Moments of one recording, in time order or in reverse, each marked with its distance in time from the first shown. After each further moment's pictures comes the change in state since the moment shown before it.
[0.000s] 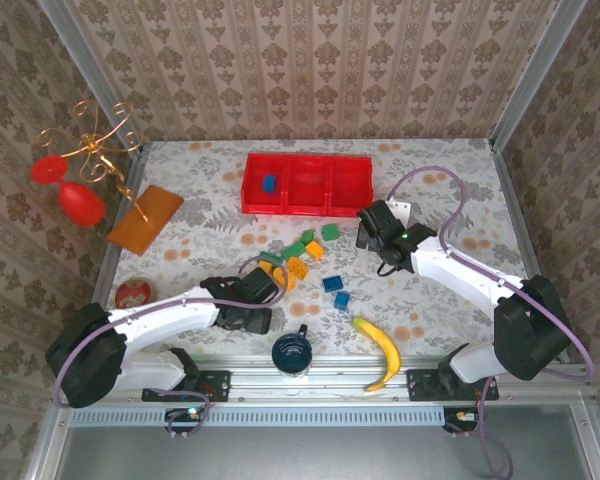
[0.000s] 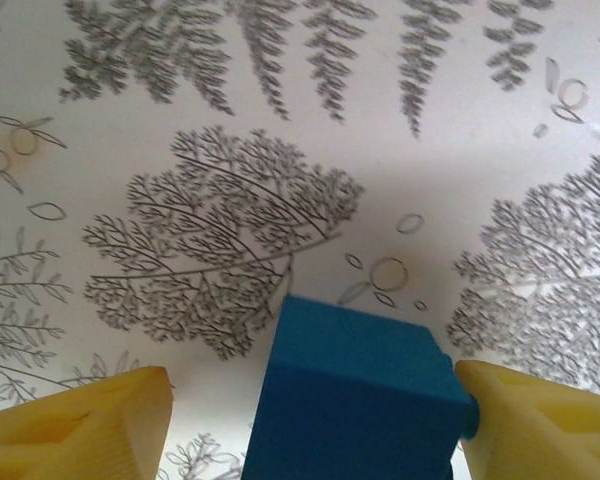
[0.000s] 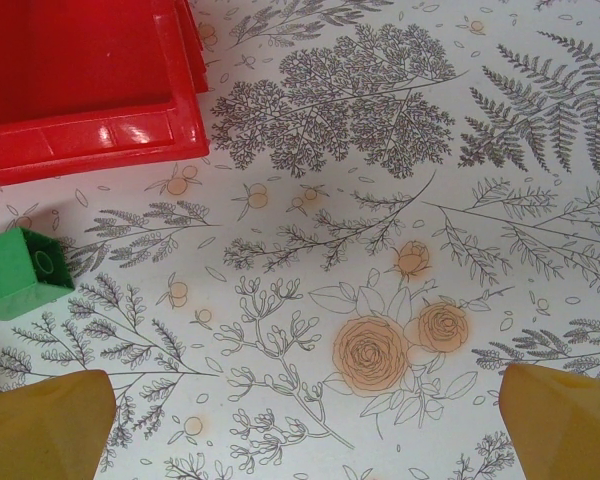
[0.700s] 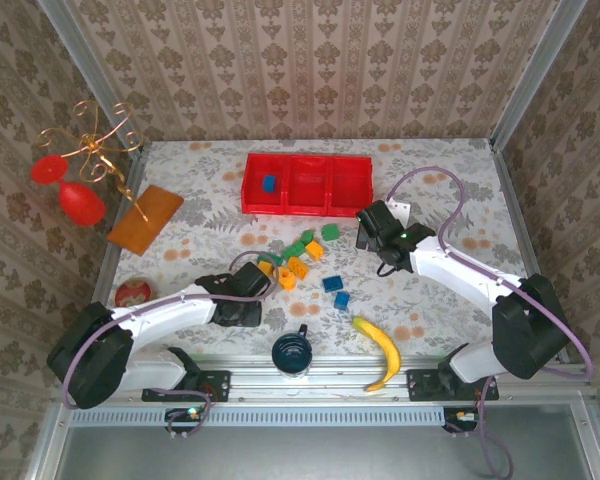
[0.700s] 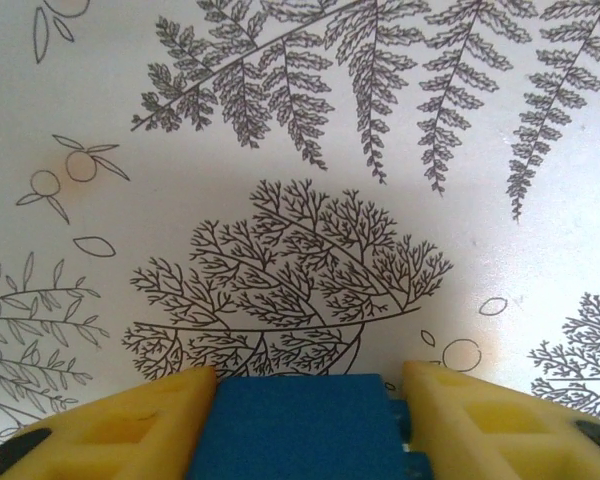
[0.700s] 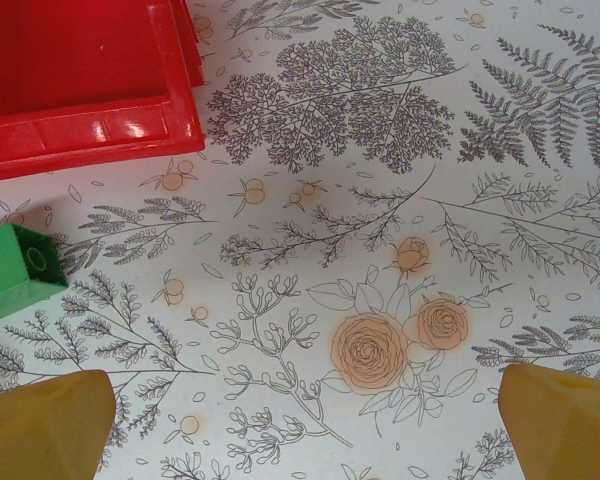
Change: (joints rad) left arm 0.091 0.016 -0.043 0.086 0.025 -0.026; right arm 0.000 0.008 0.000 -0.003 0.000 0.004
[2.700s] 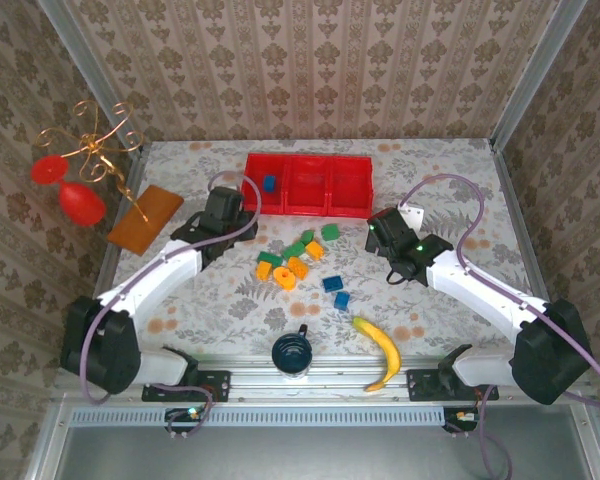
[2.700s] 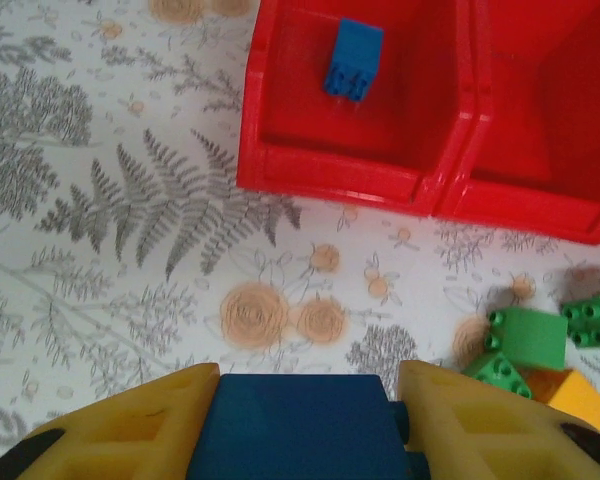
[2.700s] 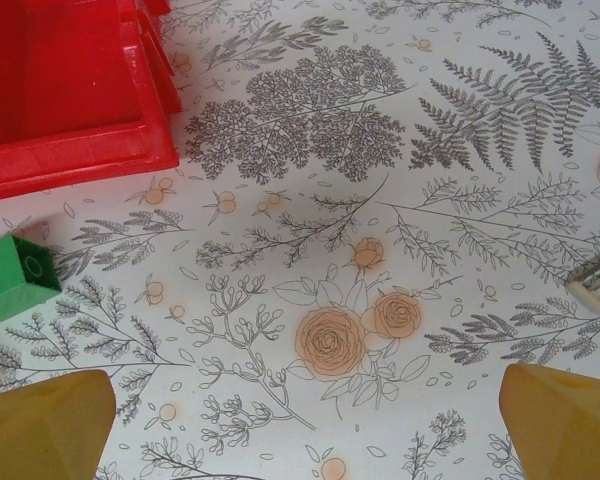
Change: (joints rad) left arm 0.335 0.116 0.410 0.288 -0.045 0.226; right arm 0.000 -0.154 -0.087 -0.008 0.038 0.011
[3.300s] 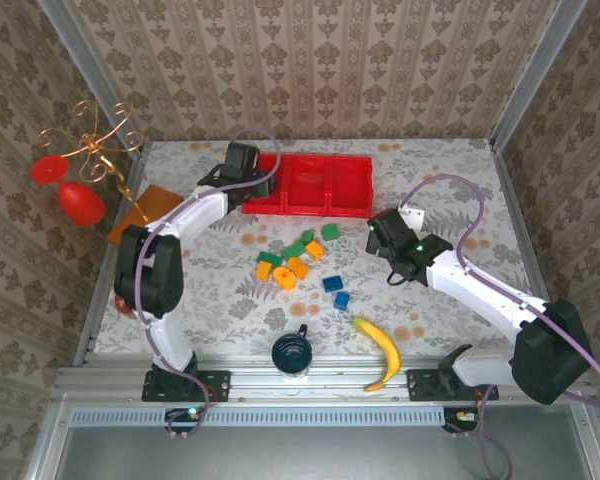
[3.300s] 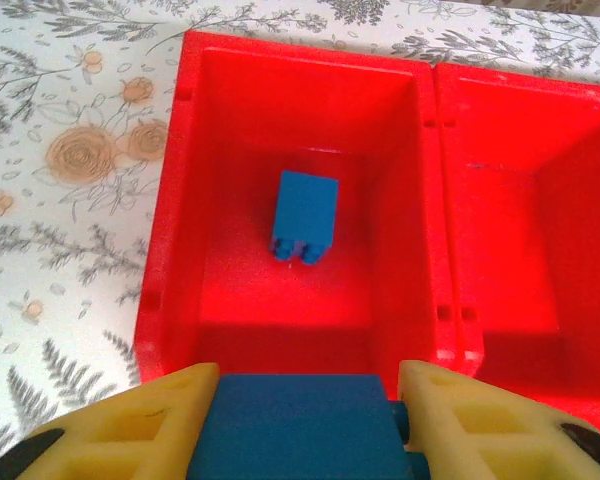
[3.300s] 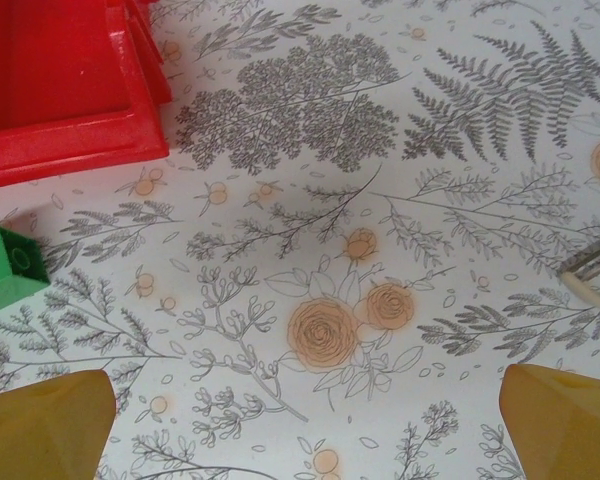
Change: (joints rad) left arm 0.076 0.502 0.482 0.025 0.088 0.126; right arm 0.000 0.001 0.000 -0.016 -0.011 0.008
